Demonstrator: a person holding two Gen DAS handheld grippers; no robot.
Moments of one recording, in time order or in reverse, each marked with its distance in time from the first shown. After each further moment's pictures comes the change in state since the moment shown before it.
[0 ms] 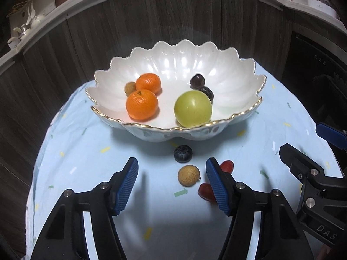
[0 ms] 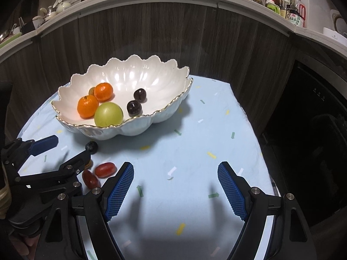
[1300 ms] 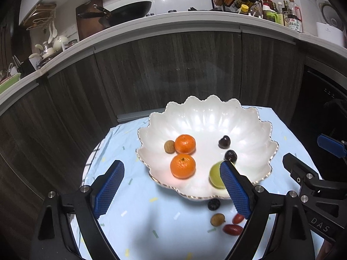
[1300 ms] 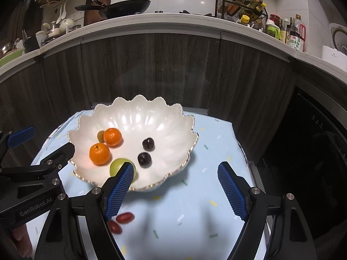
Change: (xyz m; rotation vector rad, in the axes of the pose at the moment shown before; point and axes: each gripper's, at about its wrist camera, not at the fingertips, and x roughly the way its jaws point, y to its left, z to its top) left arm -0.067 0.040 0.058 -0.032 -0.188 0.111; right arm -0.031 0.011 0.064 0.002 -0.127 0.003
